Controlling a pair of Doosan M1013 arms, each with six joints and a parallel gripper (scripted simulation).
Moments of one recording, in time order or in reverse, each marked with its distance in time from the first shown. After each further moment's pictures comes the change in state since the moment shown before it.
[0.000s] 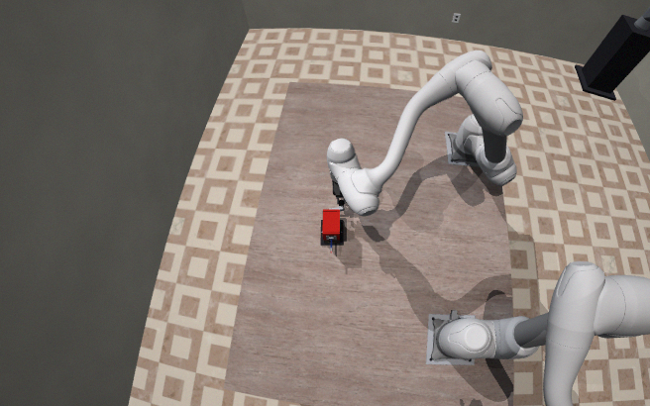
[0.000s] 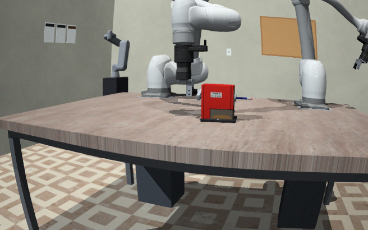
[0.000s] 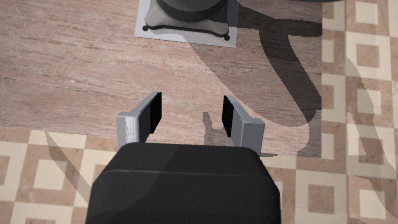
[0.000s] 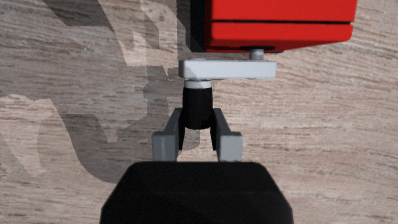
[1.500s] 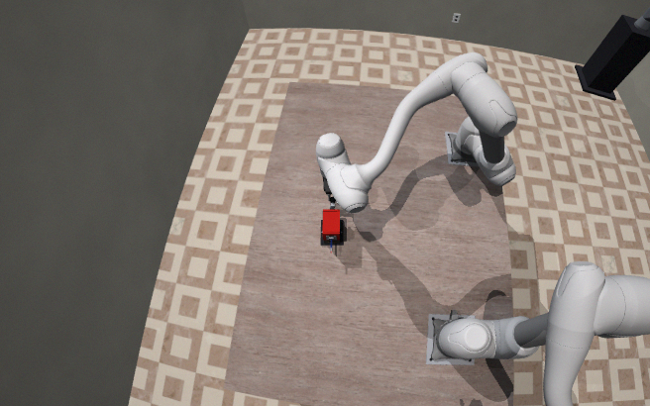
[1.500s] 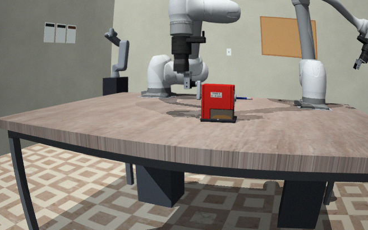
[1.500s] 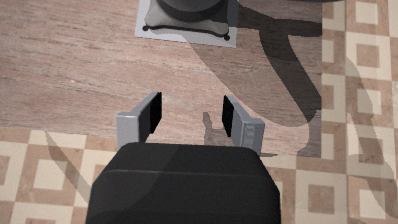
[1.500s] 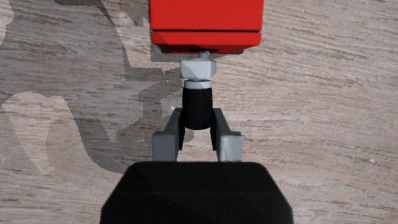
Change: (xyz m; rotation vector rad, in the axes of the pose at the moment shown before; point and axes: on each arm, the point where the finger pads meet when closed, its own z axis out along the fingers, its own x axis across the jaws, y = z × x) left arm 0.000 0.000 0.000 0.000 0.000 0.000; right arm 0.038 0.000 -0.031 0.000 0.001 0.000
